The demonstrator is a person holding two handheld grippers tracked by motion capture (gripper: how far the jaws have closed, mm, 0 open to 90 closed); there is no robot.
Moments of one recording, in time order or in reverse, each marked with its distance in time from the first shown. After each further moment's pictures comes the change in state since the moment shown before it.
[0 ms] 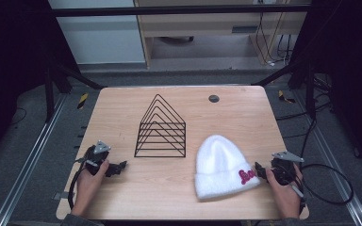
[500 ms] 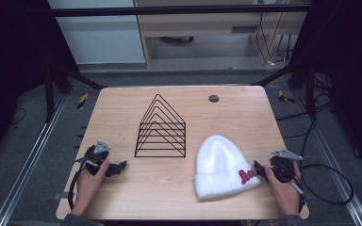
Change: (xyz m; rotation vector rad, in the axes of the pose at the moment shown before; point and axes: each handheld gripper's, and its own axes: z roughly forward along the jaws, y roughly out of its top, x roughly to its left) left arm 0.000 0.000 0.000 0.000 0.001 -0.002; right arm 0.001 0.006 0.005 0.007 -0.011 0.020
